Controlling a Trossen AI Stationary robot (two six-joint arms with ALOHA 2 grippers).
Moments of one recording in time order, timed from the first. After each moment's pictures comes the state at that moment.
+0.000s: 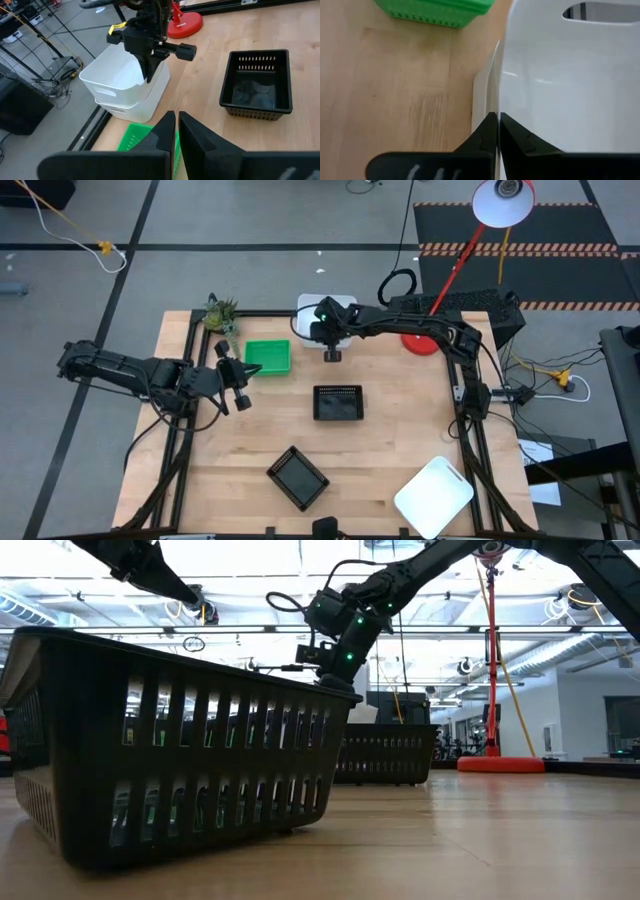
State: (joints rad) left arm -0.21 0.84 0.74 -0.47 -0.67 -0.03; right arm -0.43 2.03 1.58 -0.48 0.02 -0.56
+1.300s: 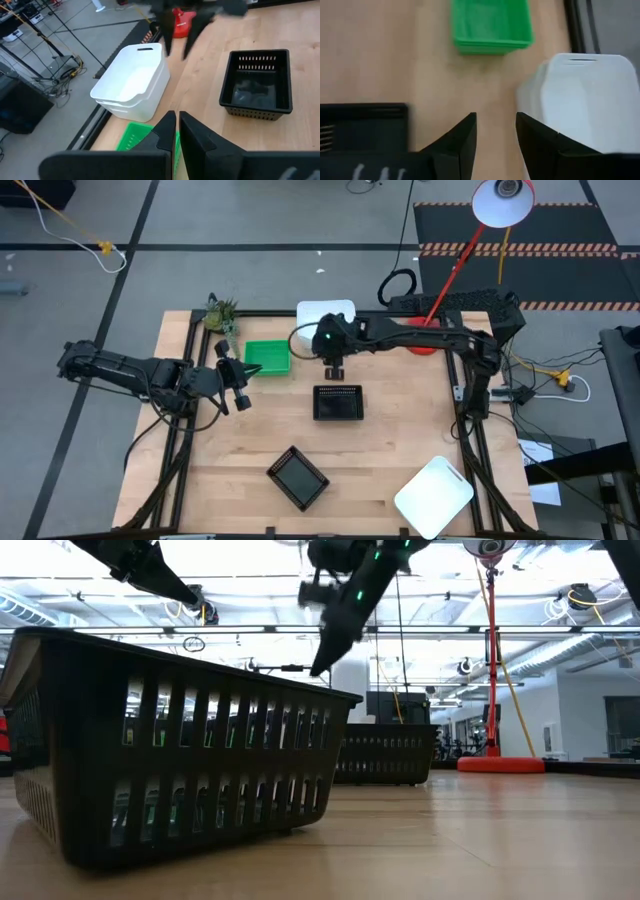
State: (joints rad) left arm -0.22 0.84 0.74 -0.47 -0.67 -0.04; right arm -0.24 1.85 1.58 -0.67 0.08 -0.29
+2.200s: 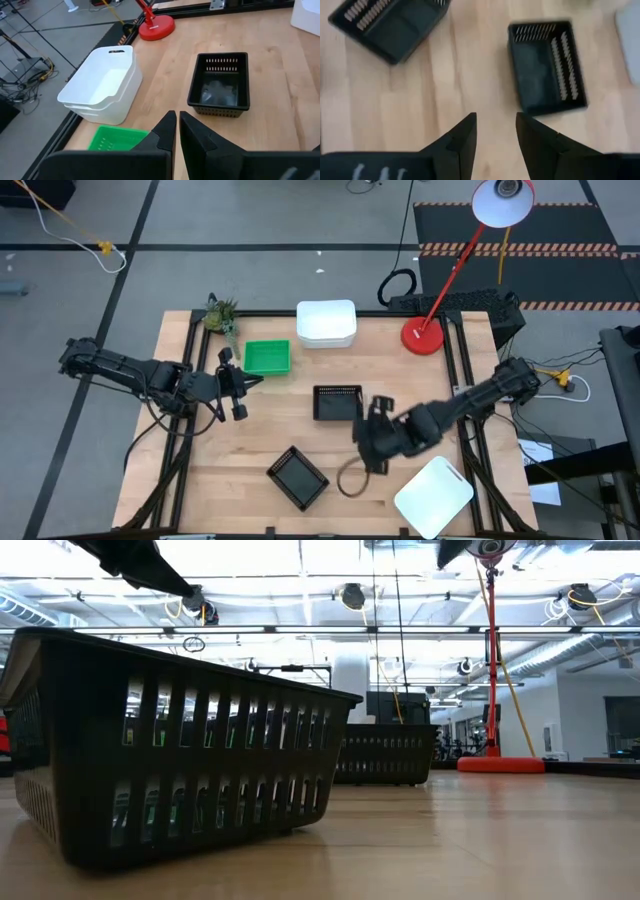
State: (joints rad) left arm -0.28 0.84 0.74 -0.47 -0.59 -0.09; right arm 0.45 1.66 1.58 -1.15 0.31 0.52
